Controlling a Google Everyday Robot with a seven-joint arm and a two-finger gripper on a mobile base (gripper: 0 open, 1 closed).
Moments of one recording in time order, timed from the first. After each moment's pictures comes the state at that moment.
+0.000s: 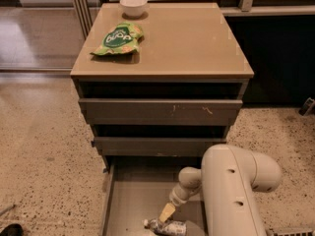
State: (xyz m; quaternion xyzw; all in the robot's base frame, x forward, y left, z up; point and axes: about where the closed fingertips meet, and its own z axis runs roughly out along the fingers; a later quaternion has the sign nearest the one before) arm 0.503 -0.056 0.149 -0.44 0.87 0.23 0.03
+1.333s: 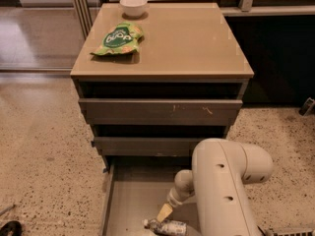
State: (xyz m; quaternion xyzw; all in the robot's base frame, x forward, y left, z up) arm 0.507 -0.050 0.148 -0.42 0.89 0.19 0.04
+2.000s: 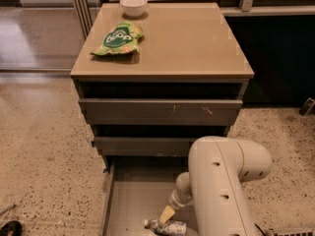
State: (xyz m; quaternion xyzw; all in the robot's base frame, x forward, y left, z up) arm 0.498 -0.067 0.145 -0.41 0.90 0.17 0.03
